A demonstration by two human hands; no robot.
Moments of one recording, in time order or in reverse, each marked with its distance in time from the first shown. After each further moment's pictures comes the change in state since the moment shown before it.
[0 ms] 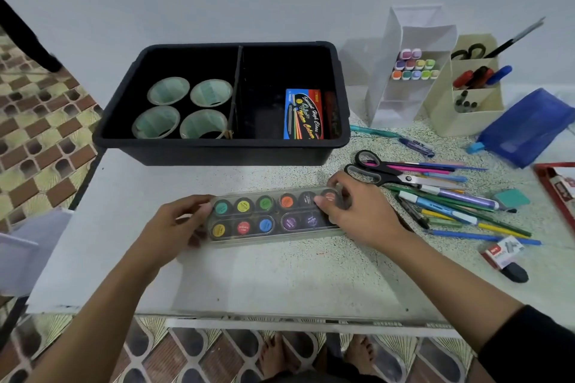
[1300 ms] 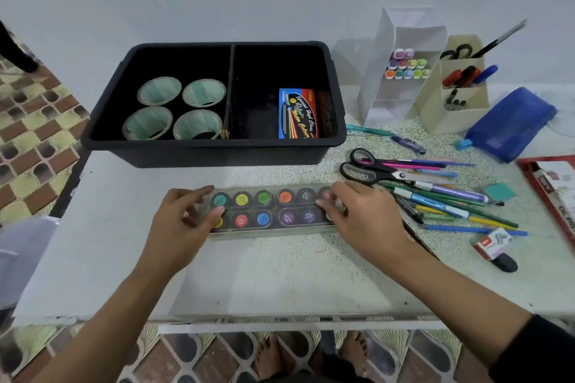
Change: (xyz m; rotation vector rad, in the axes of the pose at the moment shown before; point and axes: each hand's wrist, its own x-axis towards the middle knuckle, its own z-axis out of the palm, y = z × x) left_hand 0.009 -0.008 0.019 0.244 0.197 0.226; right_hand -0.021 -0.007 0.005 -0.270 0.444 -0.419
